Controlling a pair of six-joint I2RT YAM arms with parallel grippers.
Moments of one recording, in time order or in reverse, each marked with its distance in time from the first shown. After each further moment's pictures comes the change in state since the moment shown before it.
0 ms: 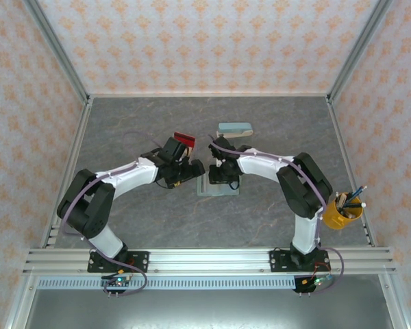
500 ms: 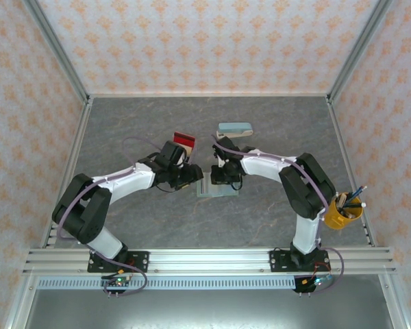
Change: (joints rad) left arm -0.011 -0.035 -0.074 0.128 0.141 -0.018; right arm -0.035 -0.020 -0.053 0.061 -0.072 -0.008
